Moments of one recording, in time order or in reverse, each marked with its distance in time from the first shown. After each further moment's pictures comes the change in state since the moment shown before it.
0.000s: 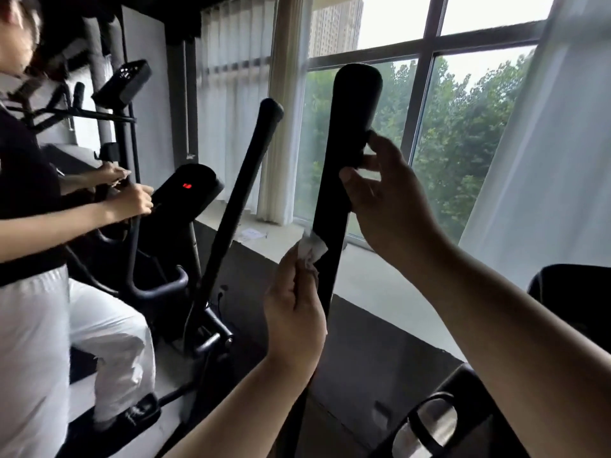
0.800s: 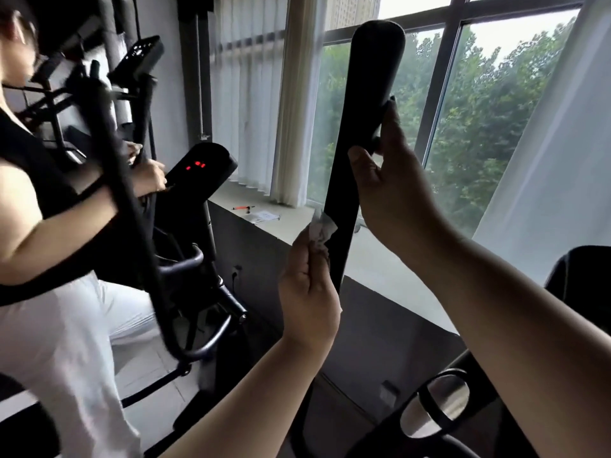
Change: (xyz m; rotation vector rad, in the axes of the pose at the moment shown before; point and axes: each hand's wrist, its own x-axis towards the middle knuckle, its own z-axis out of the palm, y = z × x) left_hand -0.009 -0.011 0.001 0.027 0.017 0.017; right_hand -0.008 -0.001 0.012 -0.072 -0.031 0.040
